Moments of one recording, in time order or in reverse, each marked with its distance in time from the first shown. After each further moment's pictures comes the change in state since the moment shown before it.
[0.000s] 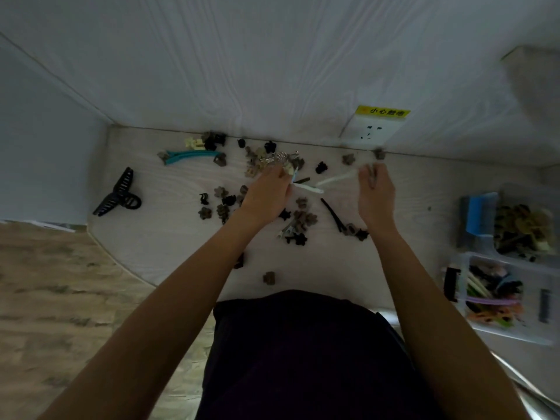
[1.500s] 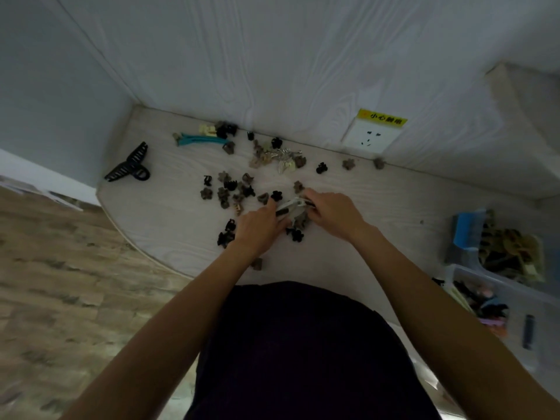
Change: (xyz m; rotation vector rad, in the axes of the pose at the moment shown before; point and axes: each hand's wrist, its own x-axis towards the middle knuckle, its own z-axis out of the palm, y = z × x) left_hand -0.064 0.023 0.051 0.071 -0.088 -0.385; right_hand -0.017 0.006 0.014 -0.677 -0.673 -0.752
